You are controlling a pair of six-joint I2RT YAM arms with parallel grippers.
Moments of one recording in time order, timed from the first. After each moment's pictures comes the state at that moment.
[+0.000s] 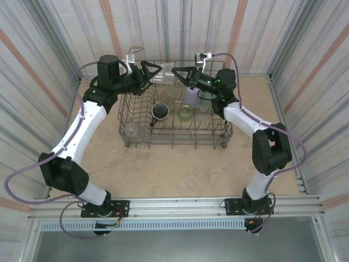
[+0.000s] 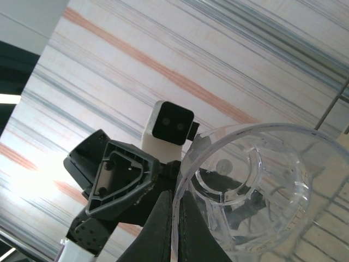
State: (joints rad) left arm -0.30 1.52 1.54 -0.34 0.60 -0.98; right arm 0.40 1.76 1.33 0.85 -0.81 1.37
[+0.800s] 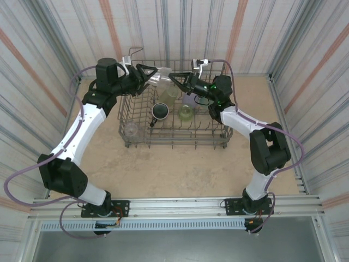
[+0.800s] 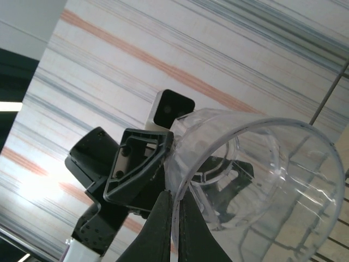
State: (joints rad) left arm -0.28 1.49 1.47 -0.27 0.56 -1.06; right arm 0.45 1.77 1.25 0.92 -0.78 1.41
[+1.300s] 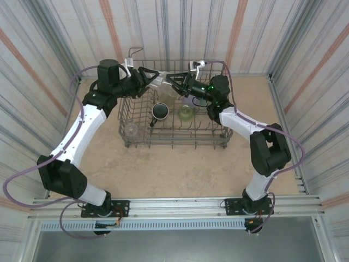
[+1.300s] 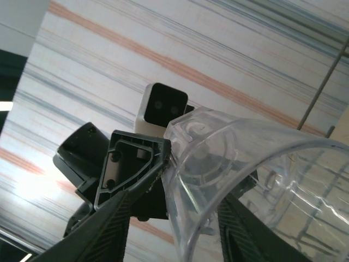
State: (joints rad) left arm -0.30 1.48 1.48 -0.35 0.55 -0.96; right arm 0.46 1.74 1.25 0.82 -0.78 1.38
